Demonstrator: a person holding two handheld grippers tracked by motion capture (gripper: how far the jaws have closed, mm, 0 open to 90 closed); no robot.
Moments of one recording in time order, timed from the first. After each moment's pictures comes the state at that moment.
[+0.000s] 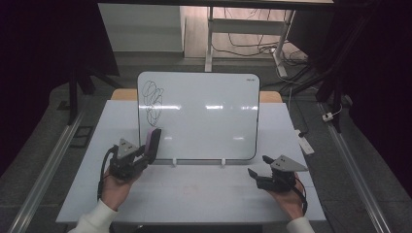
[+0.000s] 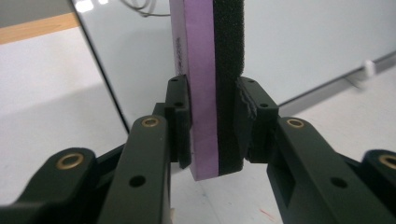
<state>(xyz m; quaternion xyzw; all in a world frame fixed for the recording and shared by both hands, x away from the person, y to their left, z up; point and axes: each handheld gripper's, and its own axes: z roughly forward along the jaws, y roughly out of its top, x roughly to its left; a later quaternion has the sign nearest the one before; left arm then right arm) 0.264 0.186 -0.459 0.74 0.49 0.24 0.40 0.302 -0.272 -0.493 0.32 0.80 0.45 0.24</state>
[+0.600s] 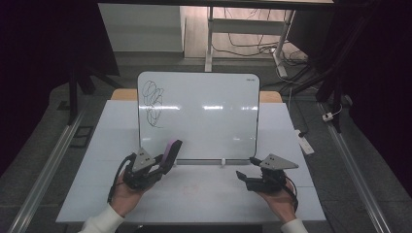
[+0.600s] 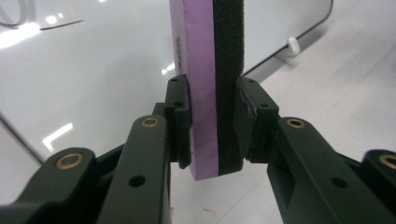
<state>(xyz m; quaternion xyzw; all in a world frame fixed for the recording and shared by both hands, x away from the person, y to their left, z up) 0.251 0.151 -0.466 0.79 0.40 0.22 0.41 0.293 -0.237 -0.477 0.31 0.81 0.46 0.19</state>
